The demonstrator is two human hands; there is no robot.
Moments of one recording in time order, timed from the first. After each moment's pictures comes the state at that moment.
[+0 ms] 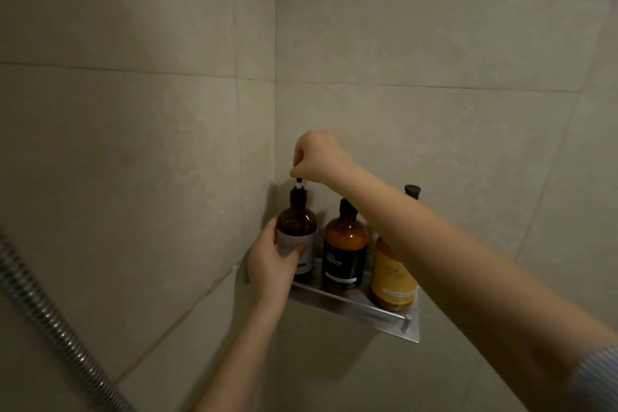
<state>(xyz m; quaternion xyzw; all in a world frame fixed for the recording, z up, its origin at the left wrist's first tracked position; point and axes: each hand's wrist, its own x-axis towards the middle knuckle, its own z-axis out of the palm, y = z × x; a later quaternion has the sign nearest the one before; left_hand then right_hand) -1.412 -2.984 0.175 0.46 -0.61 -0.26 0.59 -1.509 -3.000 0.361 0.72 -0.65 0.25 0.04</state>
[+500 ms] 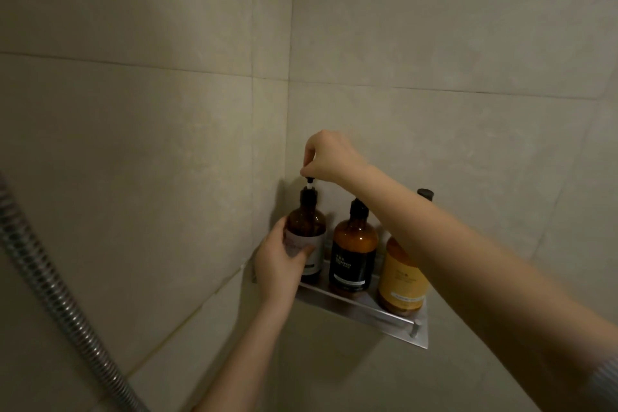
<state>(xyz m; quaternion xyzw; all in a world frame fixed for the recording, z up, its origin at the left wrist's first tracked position) -1.410 -2.990 0.171 0.44 -0.62 -0.25 0.60 -1.507 -3.001 0.365 0.73 -0.65 0.22 0.05</state>
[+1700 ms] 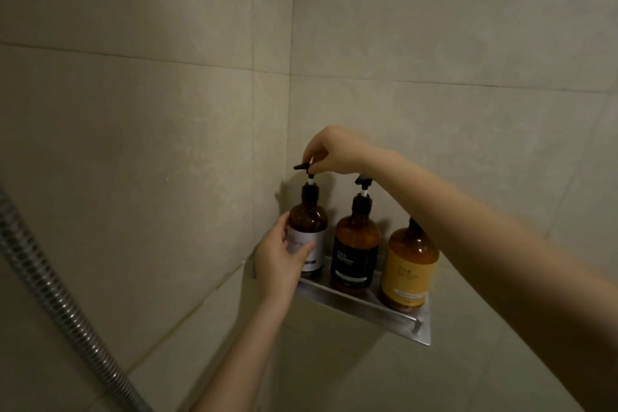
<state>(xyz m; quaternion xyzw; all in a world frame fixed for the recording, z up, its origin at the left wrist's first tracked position) -1.407 -2.979 0.177 0.43 -0.61 -0.29 0.59 -1.525 -2.998 0.372 0.80 -0.58 0.14 0.02</state>
